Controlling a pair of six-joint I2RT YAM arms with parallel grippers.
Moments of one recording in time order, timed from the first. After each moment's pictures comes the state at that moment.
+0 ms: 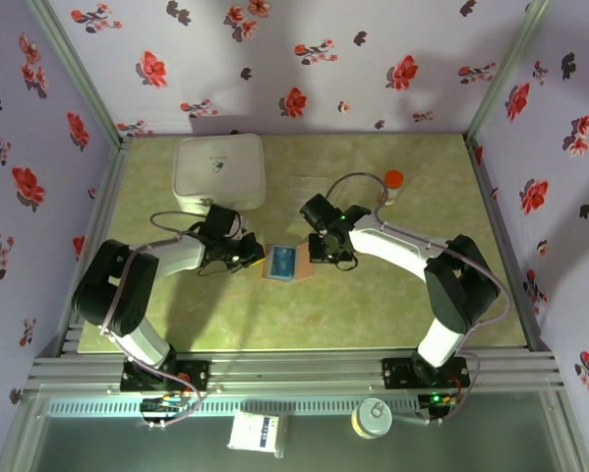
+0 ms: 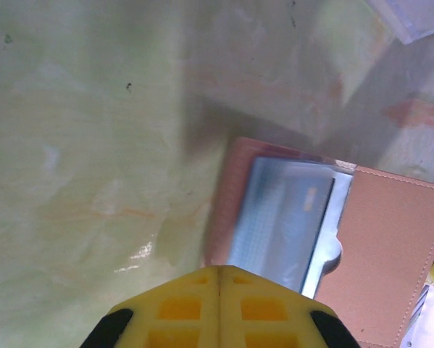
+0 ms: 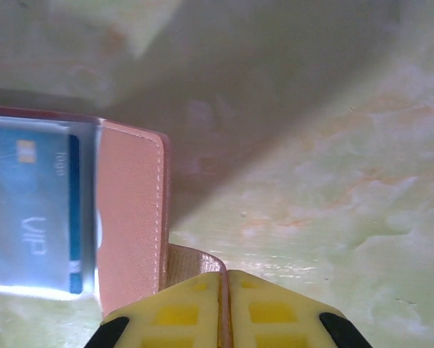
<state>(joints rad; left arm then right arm) -0.47 1.65 0.78 -0.11 0.48 -0.80 0.75 1.69 1.17 -0.76 0.05 0.71</state>
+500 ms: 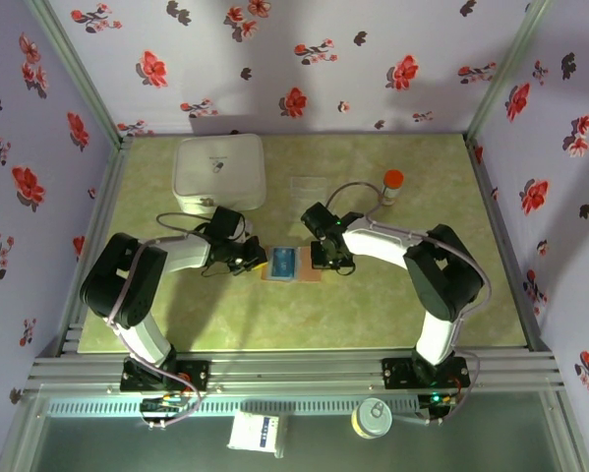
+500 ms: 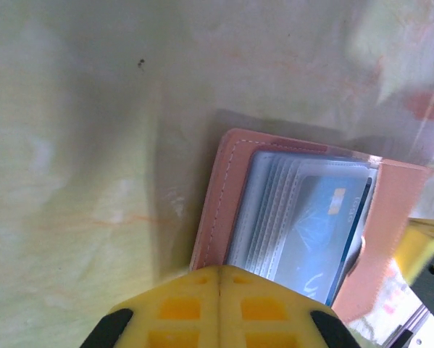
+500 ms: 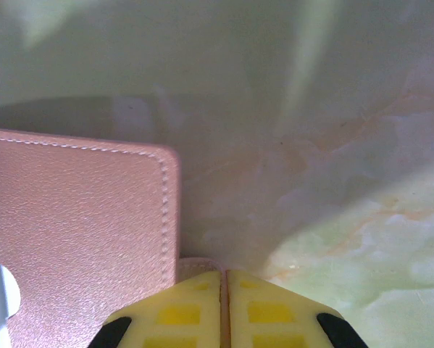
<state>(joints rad) -0.49 1.70 0.79 -0.12 0.48 -0.80 0.72 1.81 1.11 -0.66 0.05 0.68</state>
